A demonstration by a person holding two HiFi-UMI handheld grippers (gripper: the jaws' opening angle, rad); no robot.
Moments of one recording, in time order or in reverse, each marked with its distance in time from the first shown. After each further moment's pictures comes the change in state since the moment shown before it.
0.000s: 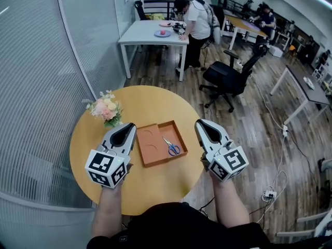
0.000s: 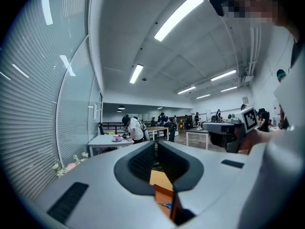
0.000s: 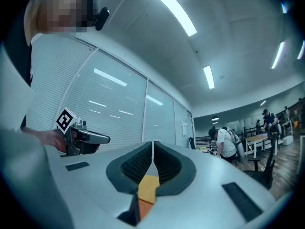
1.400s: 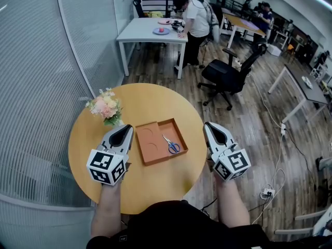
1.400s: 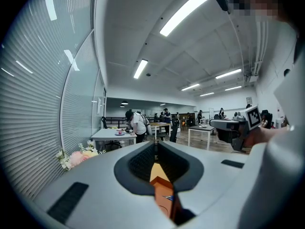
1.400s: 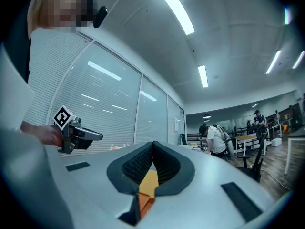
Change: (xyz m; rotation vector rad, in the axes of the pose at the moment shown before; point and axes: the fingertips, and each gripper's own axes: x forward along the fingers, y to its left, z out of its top) left arm -0.002 0.020 -0.037 -0.039 0.051 0.027; right arm -0.021 -0.022 -0.028 -0.014 0.056 -0.097
